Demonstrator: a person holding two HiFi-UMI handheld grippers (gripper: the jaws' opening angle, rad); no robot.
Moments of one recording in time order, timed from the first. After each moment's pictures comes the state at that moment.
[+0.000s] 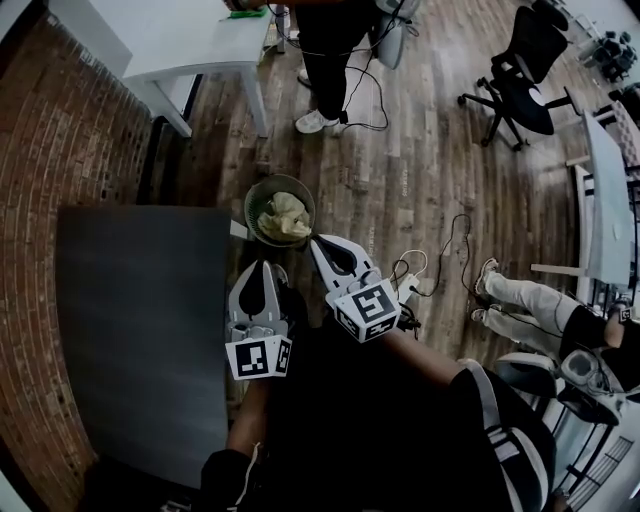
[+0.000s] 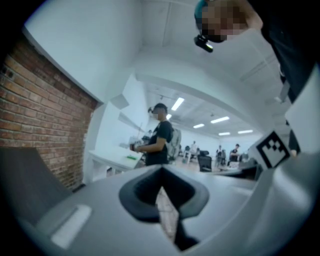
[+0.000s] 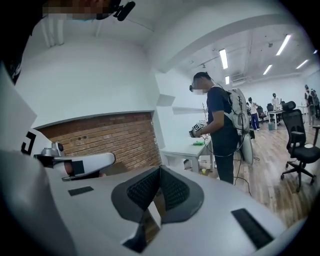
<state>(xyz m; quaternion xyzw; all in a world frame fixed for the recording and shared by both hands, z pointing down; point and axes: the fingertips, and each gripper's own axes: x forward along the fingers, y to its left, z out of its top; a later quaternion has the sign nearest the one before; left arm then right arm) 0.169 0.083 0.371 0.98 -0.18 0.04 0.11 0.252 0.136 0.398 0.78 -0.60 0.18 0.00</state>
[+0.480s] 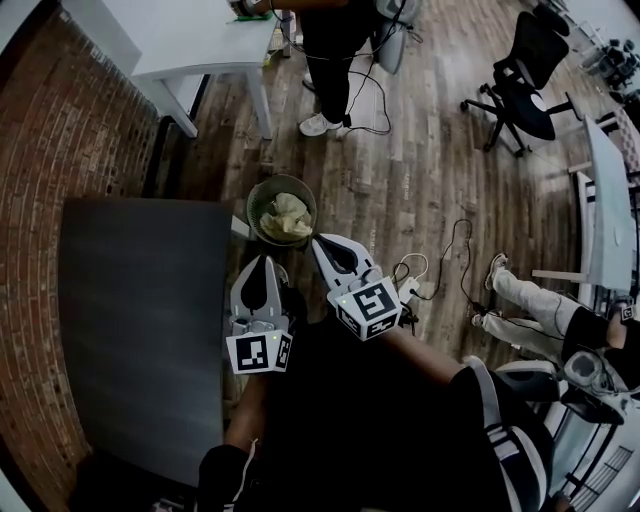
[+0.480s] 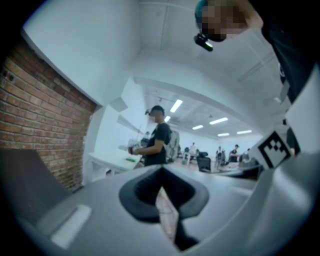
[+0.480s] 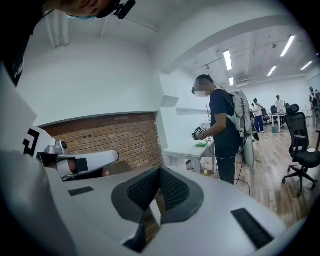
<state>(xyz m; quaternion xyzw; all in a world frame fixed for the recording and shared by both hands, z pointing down) 0.164 0.099 0.362 0.98 -0.18 0.03 0.10 0.240 0.152 0.391 0.77 -0.62 0.17 0.01</state>
